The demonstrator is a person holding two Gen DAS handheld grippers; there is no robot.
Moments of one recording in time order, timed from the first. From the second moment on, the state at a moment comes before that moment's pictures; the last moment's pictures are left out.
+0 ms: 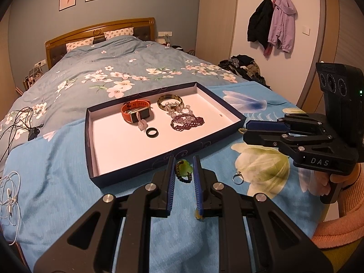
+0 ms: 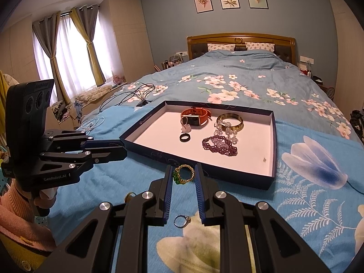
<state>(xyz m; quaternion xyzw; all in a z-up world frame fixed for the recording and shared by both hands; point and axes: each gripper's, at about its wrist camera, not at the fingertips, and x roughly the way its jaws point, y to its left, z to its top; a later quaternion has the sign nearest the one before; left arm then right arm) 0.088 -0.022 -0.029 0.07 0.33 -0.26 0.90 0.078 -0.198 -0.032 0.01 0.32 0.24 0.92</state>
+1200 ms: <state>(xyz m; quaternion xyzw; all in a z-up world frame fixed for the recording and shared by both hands) 0.119 -0.019 -0.022 0.07 0.32 -0.24 0.91 0.115 -0.200 -0.022 0.00 0.30 0.25 0.92</state>
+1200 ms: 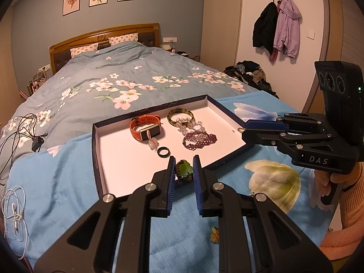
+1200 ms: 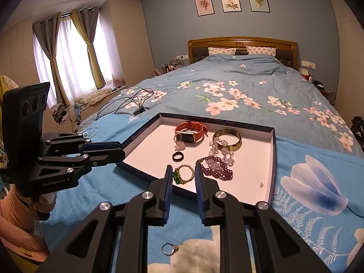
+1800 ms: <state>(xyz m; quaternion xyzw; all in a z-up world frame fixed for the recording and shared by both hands) 0.141 -0.019 -0.024 0.06 0.32 -0.23 0.92 0.141 -0.196 -0.021 0.00 0.31 0.25 0.92</state>
